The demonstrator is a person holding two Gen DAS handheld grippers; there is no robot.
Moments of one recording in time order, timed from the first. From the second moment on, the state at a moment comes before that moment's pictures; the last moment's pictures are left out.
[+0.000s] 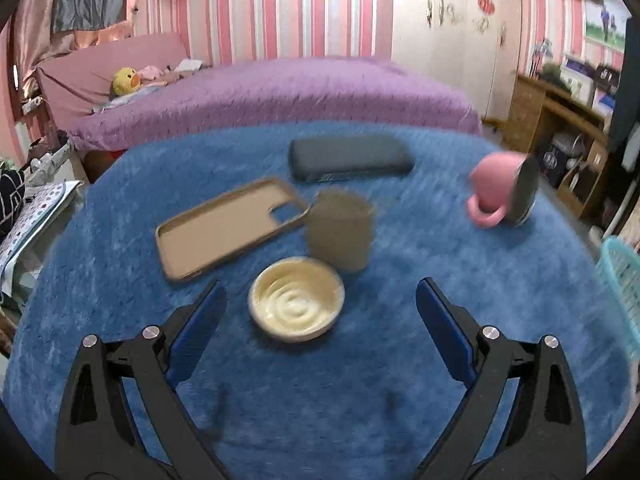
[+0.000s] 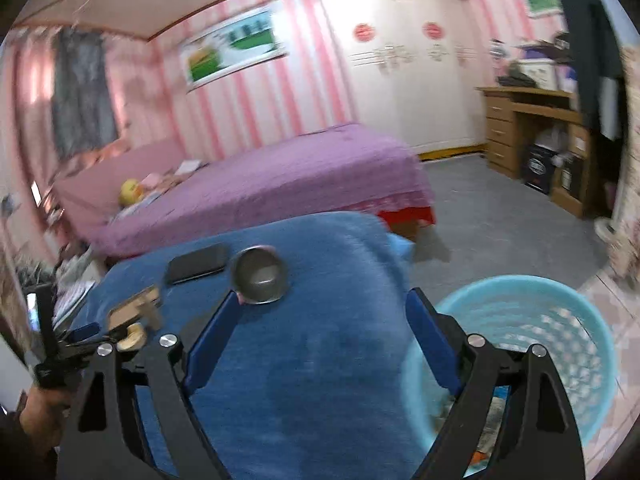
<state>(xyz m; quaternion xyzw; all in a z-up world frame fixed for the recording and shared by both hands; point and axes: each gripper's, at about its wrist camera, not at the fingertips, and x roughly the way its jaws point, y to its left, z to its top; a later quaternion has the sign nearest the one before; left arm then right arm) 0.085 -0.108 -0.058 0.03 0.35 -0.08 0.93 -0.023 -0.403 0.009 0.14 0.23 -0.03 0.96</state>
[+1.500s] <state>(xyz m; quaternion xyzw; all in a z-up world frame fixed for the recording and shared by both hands) 0.102 0.021 -0.047 -0.06 0.33 -0.04 0.94 0.161 -0.126 -0.065 0.04 0.36 0.13 0.92</state>
